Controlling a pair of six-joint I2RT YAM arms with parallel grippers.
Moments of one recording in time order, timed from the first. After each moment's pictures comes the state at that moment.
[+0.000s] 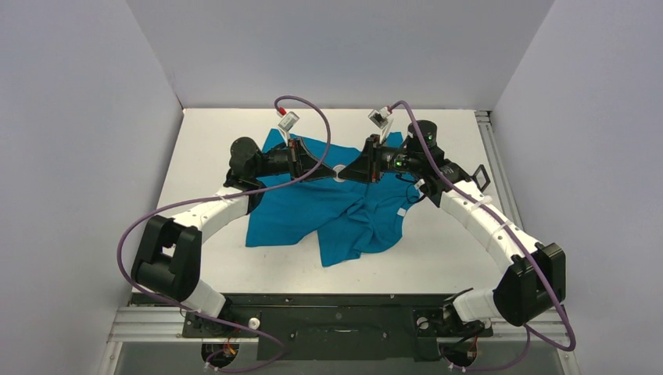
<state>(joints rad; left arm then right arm) -0.39 1.54 0.94 0.88 1.07 -1.07 0.44 1.37 1.17 -0.08 -0.86 0.41</state>
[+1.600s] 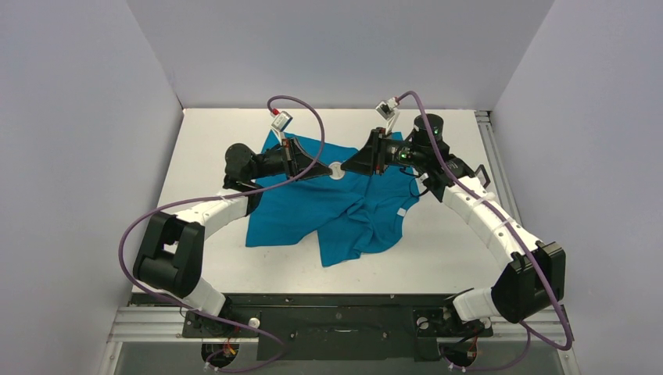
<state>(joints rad) -0.36 1.57 0.89 1.06 1.06 -1.23 0.40 1.39 1.21 -0.08 -0.88 0.50</state>
